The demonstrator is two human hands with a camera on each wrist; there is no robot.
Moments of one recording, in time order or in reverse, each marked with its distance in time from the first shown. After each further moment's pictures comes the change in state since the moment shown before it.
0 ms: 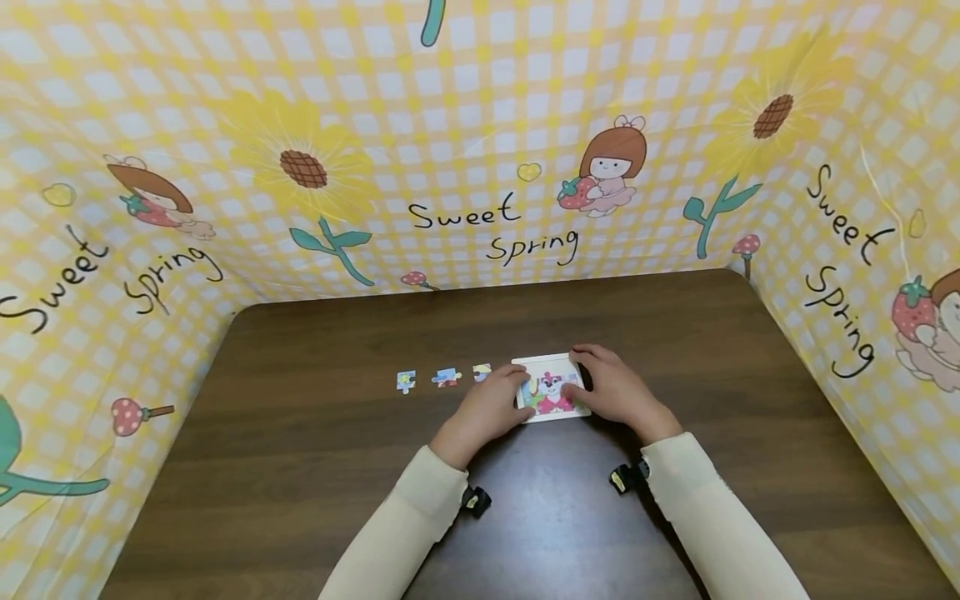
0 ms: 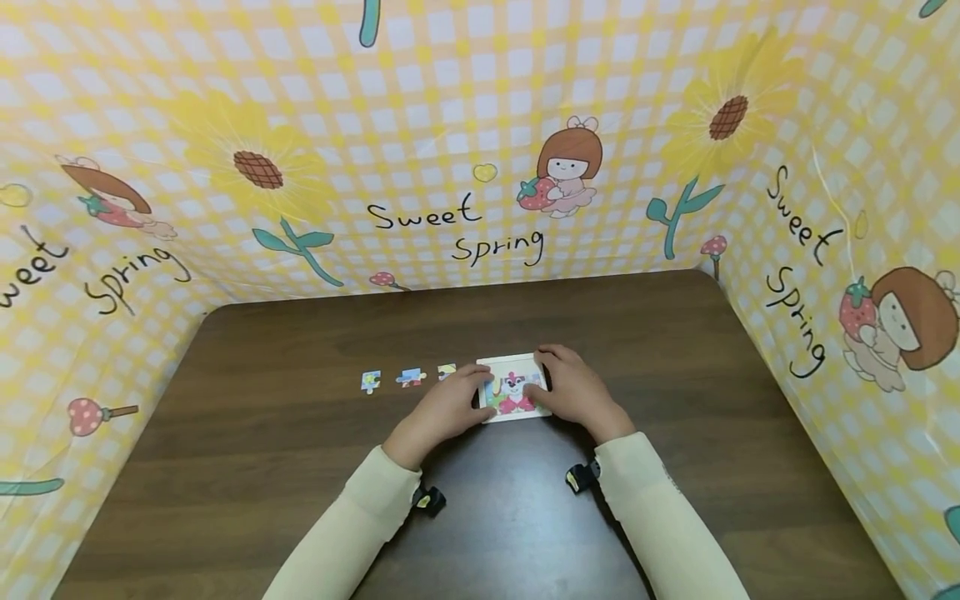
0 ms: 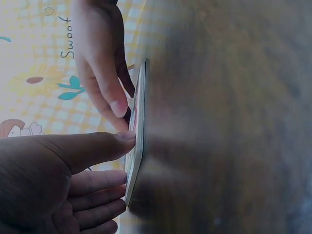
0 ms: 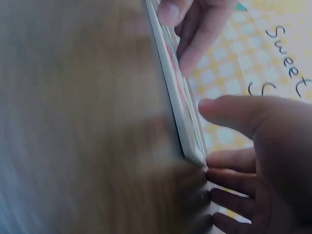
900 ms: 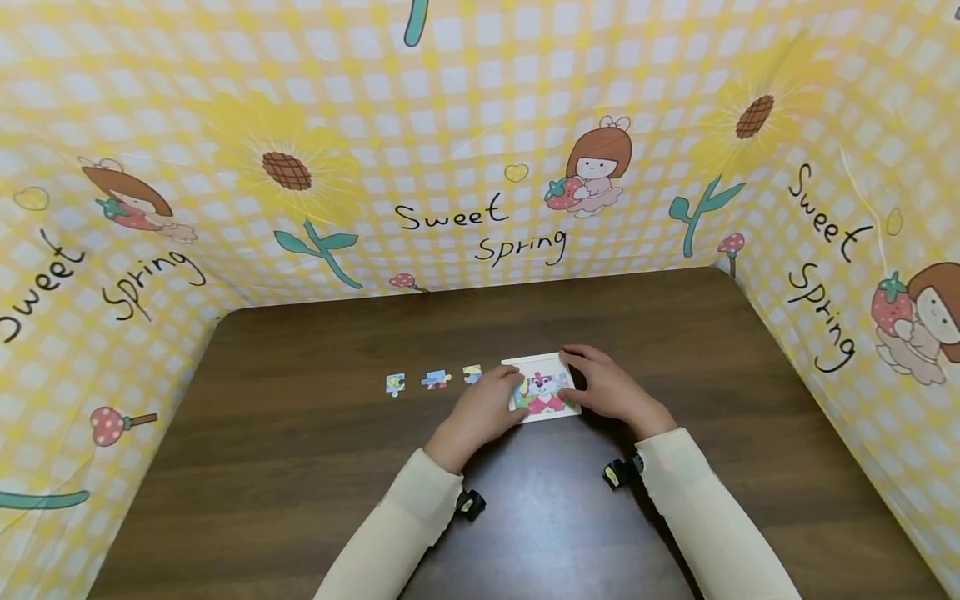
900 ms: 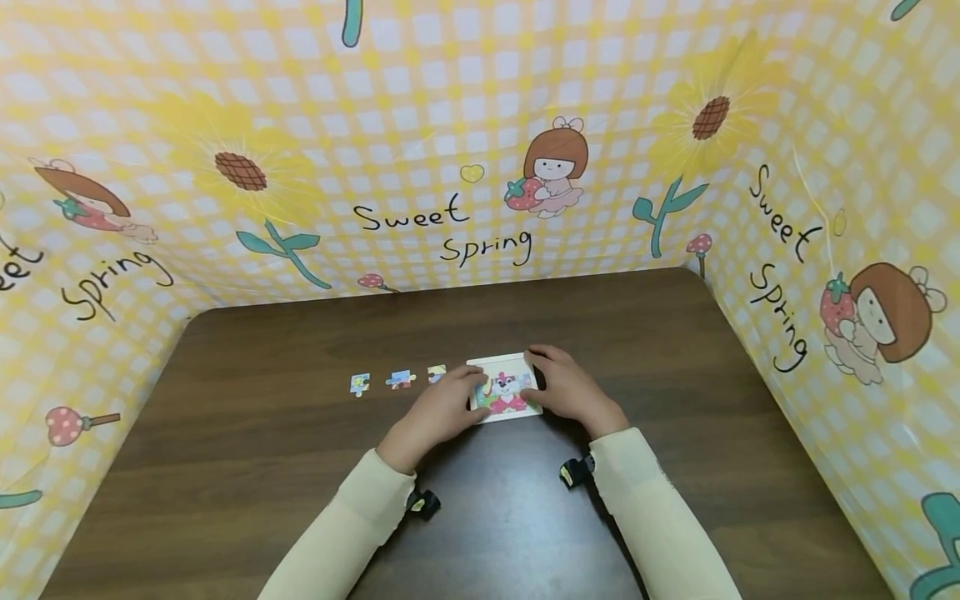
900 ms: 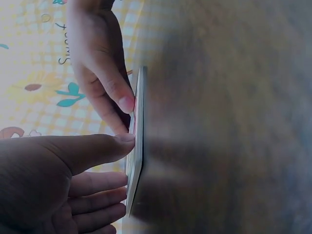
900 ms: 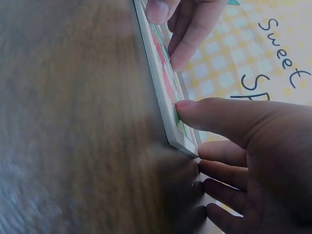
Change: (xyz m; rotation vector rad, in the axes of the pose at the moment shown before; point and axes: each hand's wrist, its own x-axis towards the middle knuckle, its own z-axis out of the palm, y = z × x) left_hand 0.000 0.008 0.001 0.030 0.038 0.038; right_hand -0.001 0.010 -0.004 0.040 -0.061 -0.024
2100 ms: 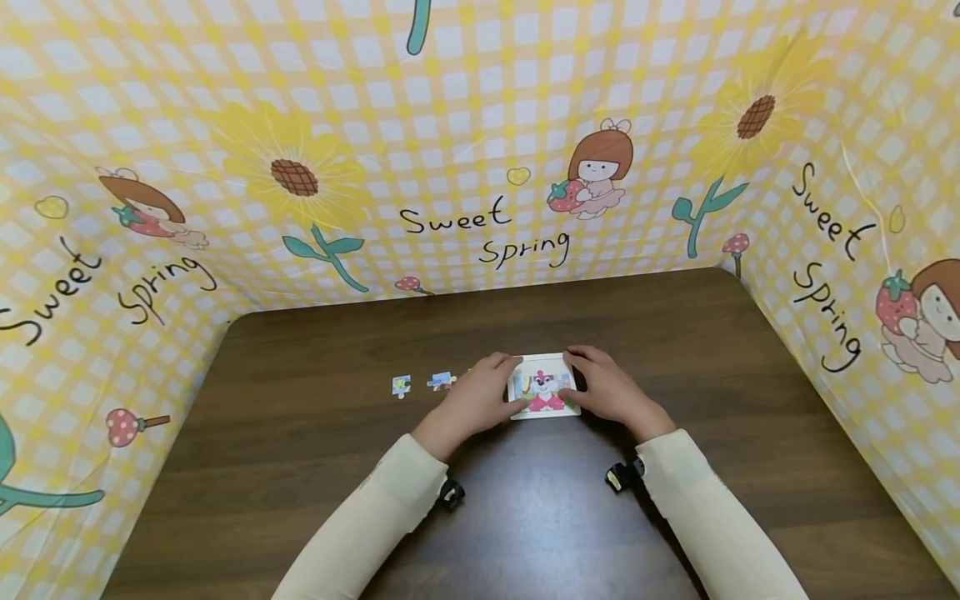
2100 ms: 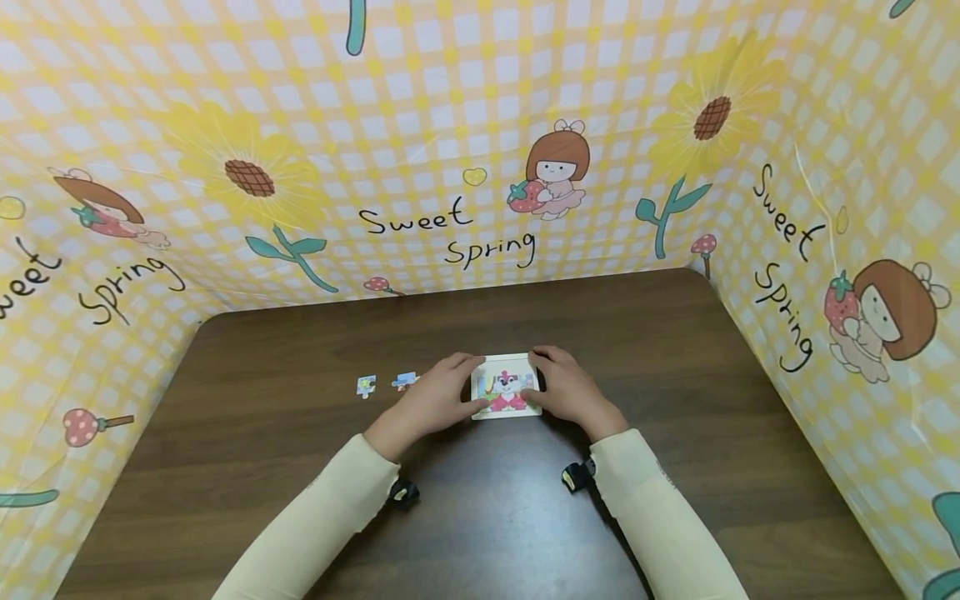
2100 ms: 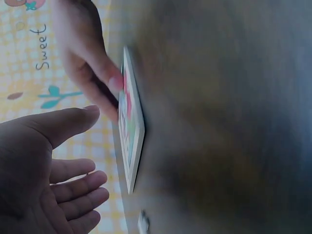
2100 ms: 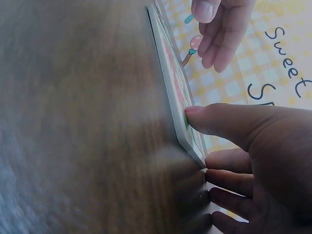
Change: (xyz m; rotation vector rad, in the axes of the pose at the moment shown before) left_hand 0.001 -0.010 -0.025 0.073 -0.023 0.021; right_hand 0.002 -0.008 0.005 -0.031 0.046 0.017
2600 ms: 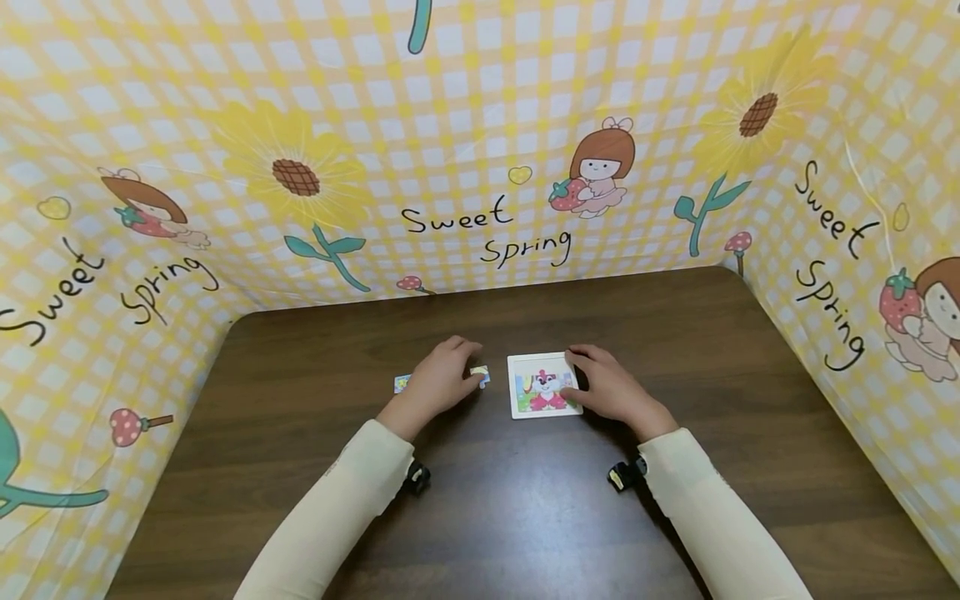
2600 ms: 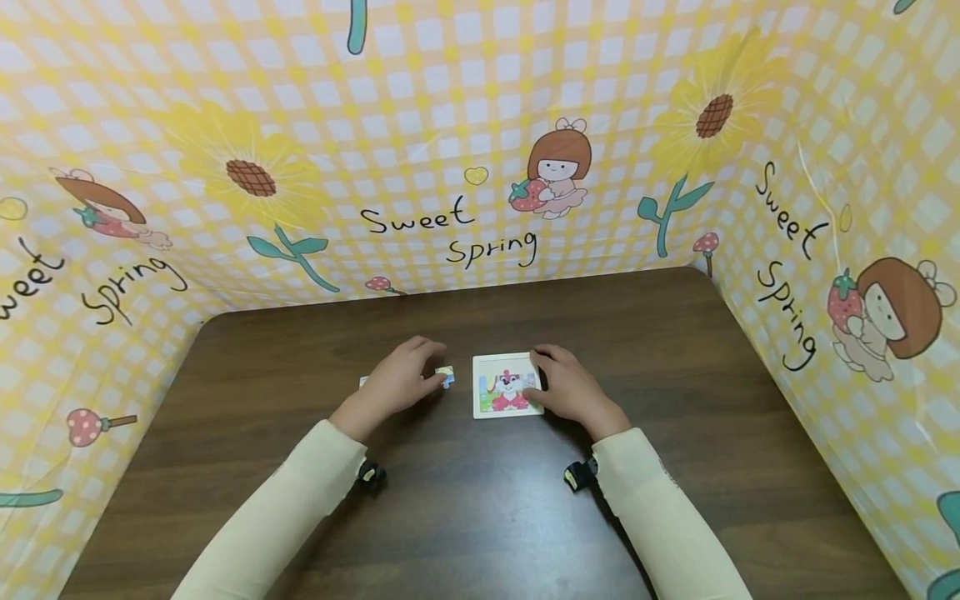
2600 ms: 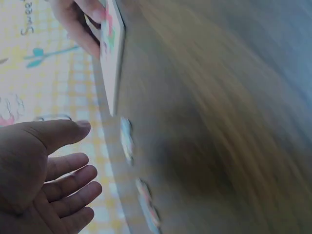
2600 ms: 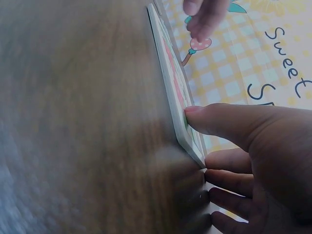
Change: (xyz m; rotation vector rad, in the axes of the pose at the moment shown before) left_hand -0.005 -0.057 -0.019 -0.027 0.104 -0.073; right_hand 0.001 0.000 0.000 -0.003 0.002 0.006
